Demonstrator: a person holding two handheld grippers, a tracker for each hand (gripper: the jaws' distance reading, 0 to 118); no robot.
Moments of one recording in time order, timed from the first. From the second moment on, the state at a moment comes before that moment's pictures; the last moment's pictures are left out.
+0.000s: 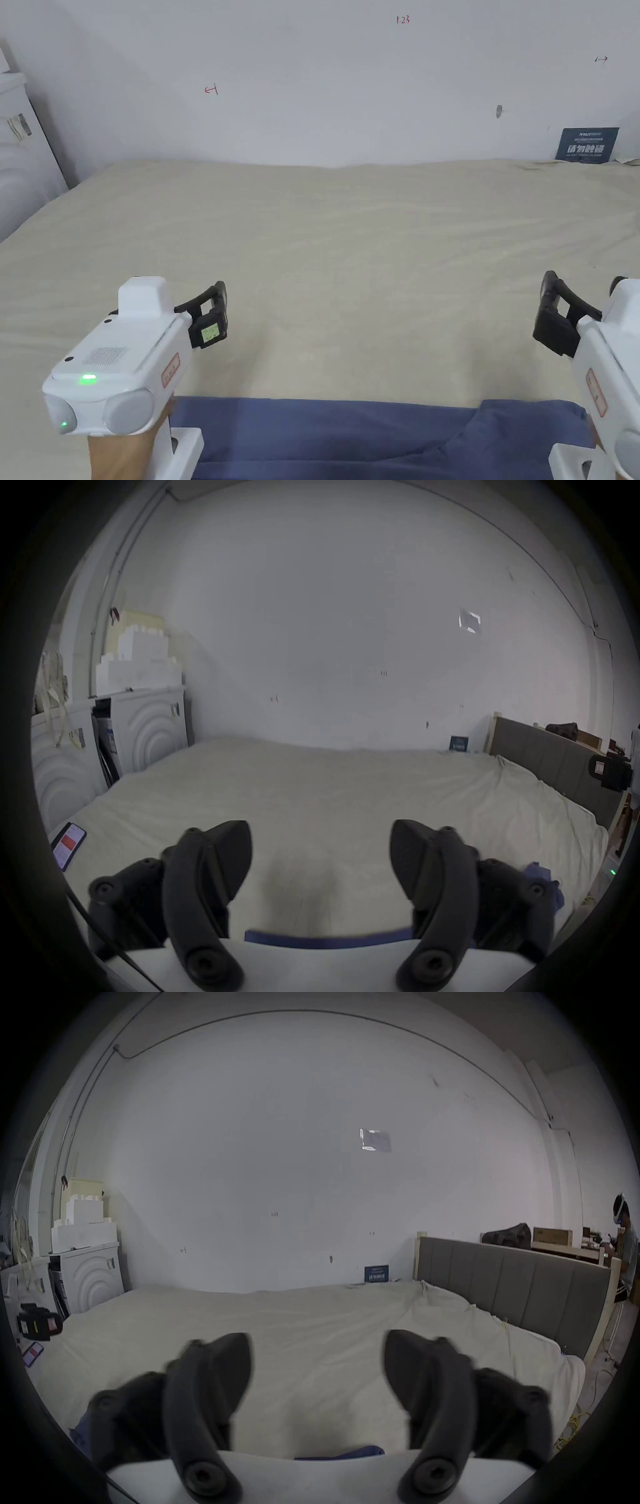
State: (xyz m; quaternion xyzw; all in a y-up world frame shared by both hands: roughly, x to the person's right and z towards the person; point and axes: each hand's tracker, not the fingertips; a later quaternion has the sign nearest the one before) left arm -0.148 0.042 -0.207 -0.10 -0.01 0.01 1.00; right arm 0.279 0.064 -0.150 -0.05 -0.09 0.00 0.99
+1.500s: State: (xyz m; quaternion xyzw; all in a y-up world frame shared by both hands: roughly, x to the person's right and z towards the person) left arm -0.289 -0.044 -0.251 -0.48 -0.17 0.17 0.85; right arm 0.255 0.044 -0.171 -0.07 -0.07 0.05 0.99
